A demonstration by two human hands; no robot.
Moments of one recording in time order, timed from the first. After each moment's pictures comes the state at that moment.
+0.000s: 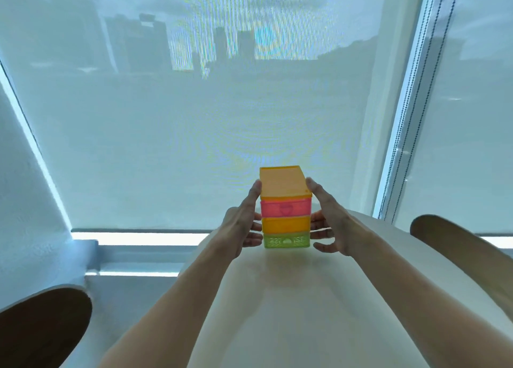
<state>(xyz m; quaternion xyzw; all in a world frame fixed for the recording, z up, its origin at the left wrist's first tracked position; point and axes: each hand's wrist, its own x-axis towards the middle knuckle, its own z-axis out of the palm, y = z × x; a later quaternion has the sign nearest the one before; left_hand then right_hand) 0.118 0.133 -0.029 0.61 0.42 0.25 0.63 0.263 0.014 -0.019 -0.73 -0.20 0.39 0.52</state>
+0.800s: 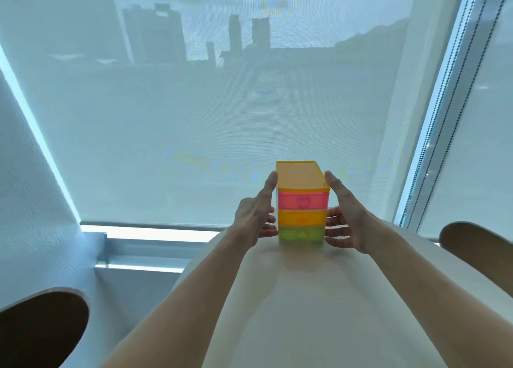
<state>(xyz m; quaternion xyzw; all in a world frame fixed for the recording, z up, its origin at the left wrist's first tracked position) 0.166 0.171 -0.037 0.59 0.45 0.25 0.62 0.314 0.053 -0.035 -0.72 -0.20 0.39 0.53</state>
